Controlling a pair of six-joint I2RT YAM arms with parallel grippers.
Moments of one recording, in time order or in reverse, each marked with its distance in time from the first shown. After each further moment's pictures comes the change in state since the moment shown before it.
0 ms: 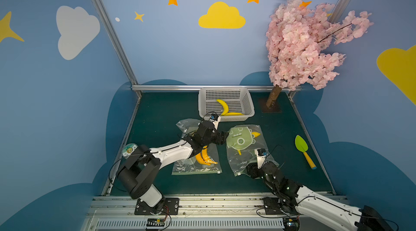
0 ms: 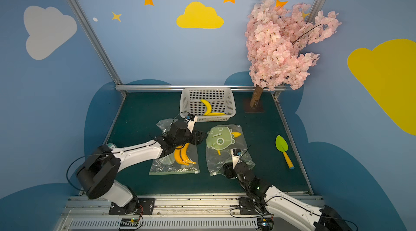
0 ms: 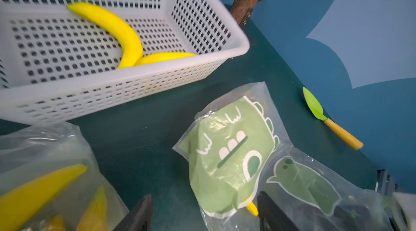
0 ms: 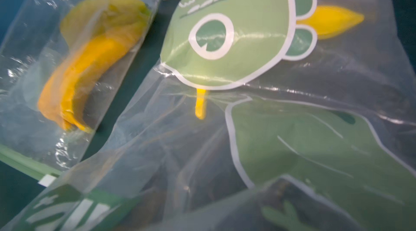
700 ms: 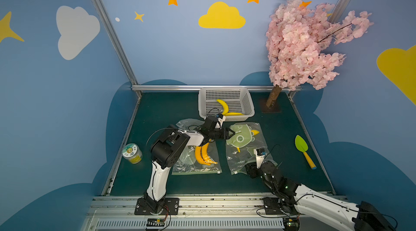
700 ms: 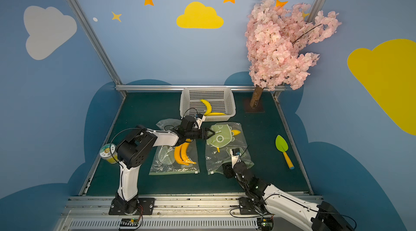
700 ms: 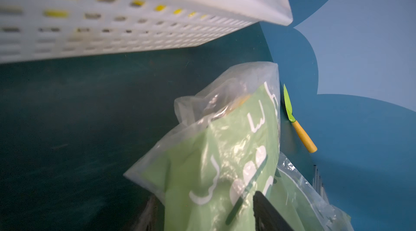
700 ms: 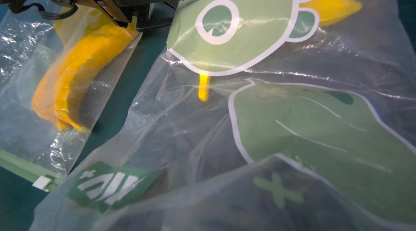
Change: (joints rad) left arm 0.075 0.413 0.200 0.200 0.363 -0.218; right arm 0.010 0.034 0.008 0.019 0.012 0.009
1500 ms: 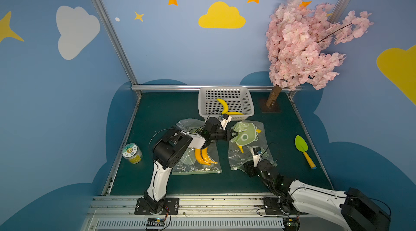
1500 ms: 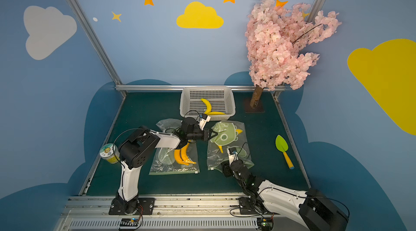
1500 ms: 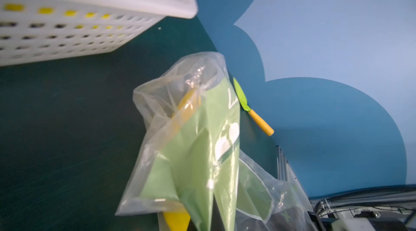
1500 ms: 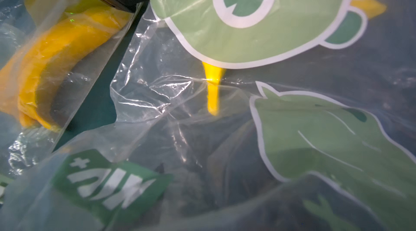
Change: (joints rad) left arm -0.045 -0.023 -0.046 0.251 0.144 0.026; right arm 0.000 0.210 0.023 0.193 0.025 -0.112
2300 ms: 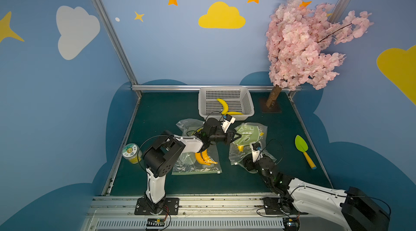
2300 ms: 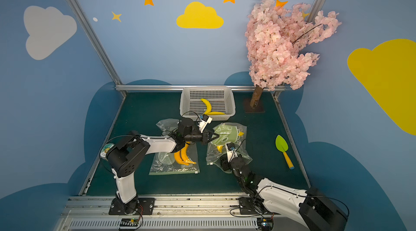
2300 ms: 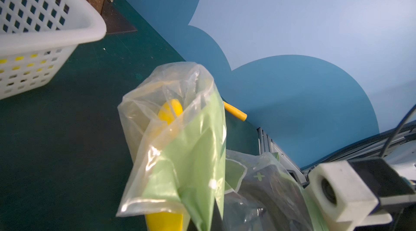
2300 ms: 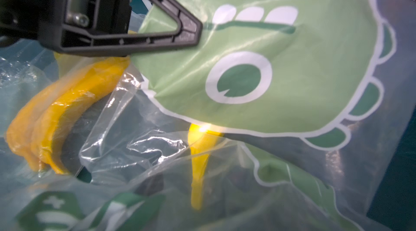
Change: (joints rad) left arm -0.037 -0.145 -0.092 0.003 0.048 0.121; right arm -0.004 -0.036 0.047 0.085 0.079 -0.133
